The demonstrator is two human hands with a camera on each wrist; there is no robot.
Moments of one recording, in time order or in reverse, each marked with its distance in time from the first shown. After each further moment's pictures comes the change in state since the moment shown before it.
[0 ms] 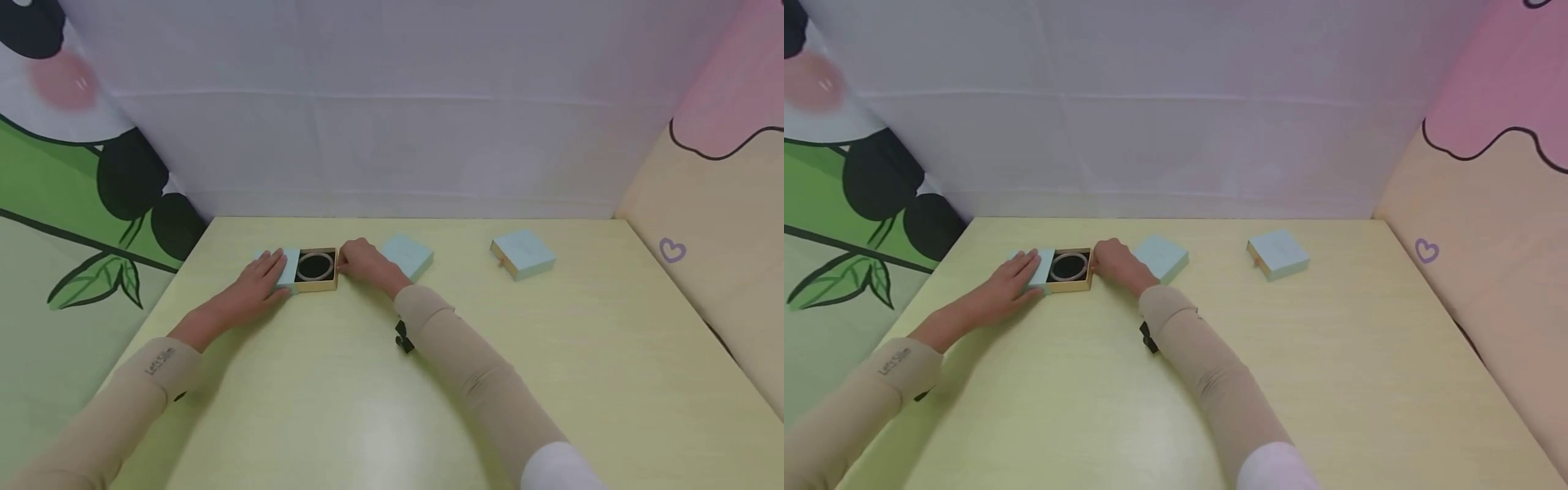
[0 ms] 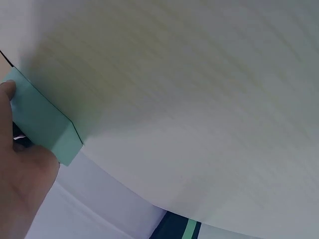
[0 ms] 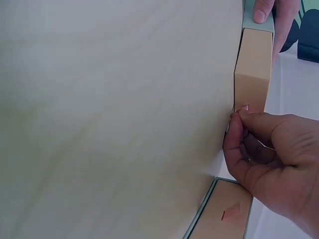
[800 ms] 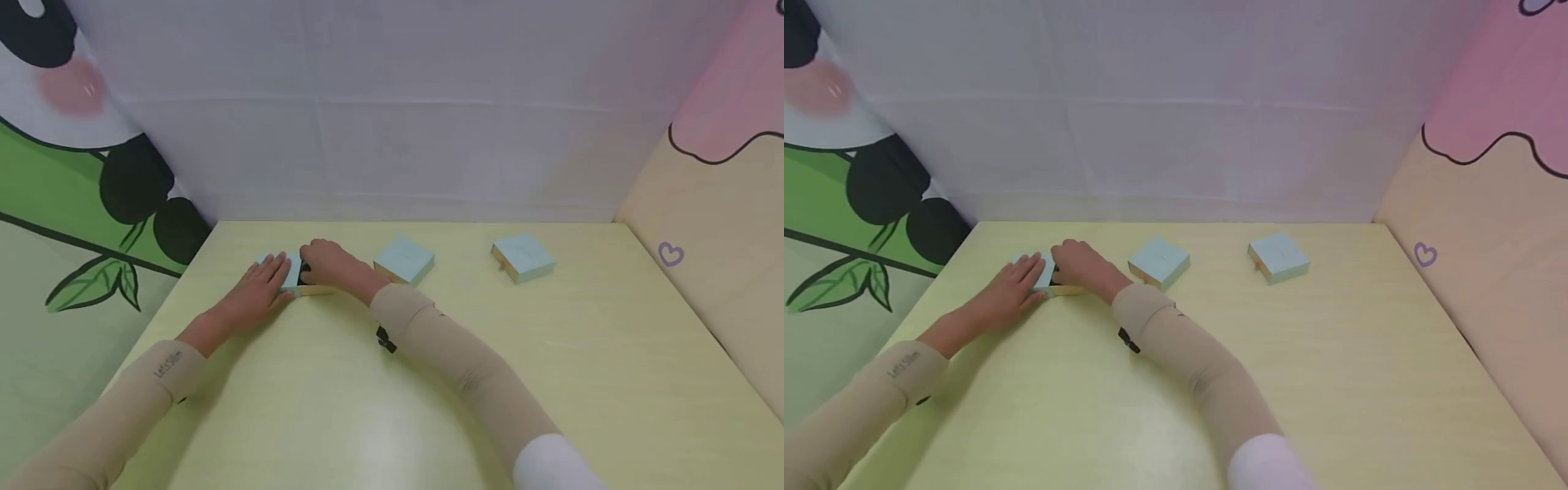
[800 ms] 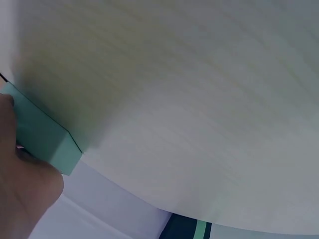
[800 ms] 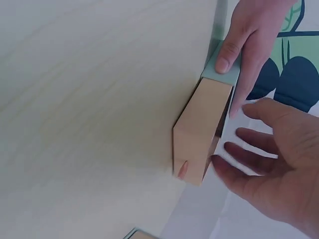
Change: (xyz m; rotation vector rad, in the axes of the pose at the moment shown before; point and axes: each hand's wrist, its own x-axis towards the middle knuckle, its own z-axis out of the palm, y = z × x) left_hand 0.002 -0.005 0.014 0.069 0.027 0.019; right_hand 0.015 -0.055 -0.003 -0.248 -0.094 -0.135
